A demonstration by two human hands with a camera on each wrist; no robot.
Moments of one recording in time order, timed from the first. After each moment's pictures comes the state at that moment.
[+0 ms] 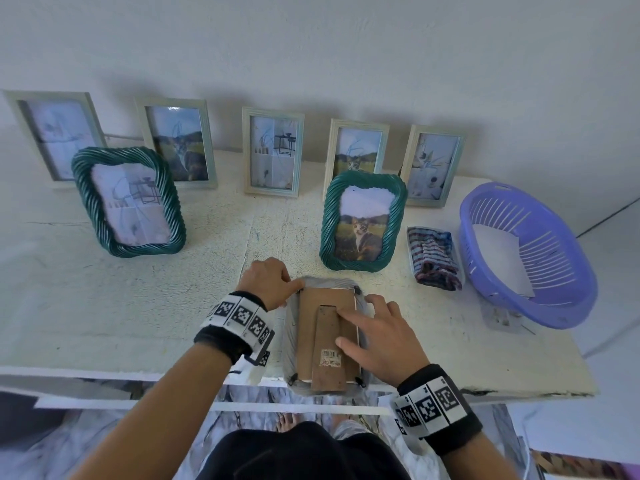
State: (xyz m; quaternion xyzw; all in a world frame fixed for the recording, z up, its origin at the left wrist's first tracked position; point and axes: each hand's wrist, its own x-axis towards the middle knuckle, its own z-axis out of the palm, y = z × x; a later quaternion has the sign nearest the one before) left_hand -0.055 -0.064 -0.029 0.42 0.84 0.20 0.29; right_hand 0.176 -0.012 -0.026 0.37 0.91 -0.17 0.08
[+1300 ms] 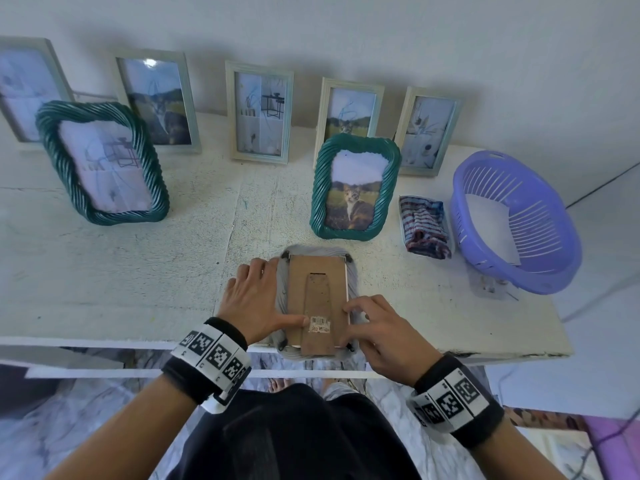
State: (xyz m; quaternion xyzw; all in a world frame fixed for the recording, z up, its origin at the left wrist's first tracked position) left_hand -0.013 -0.126 -0.042 0.51 0.82 0.08 0.23; right_hand 0.222 -0.026 -0.038 0.20 0.95 -0.25 0.01
